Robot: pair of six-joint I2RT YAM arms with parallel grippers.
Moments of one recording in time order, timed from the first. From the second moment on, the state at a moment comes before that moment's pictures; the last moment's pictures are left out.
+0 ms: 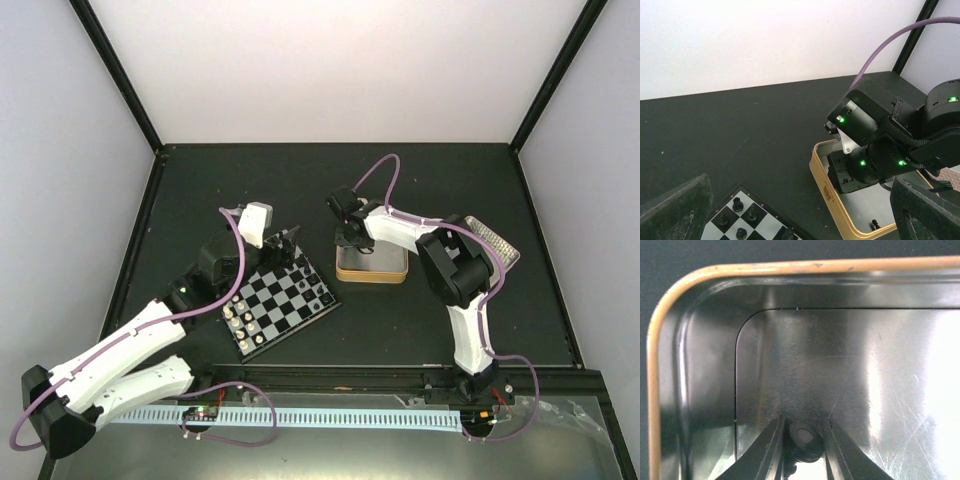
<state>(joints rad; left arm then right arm) -0.76 0.85 0.73 -0.16 -0.31 -0.25 0.65 2.08 1.45 -0.57 0.18 0.66</state>
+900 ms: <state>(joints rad) -0.76 0.85 0.73 -0.16 -0.31 -0.26 0.65 2.09 1.46 -0.56 0.21 0.66</state>
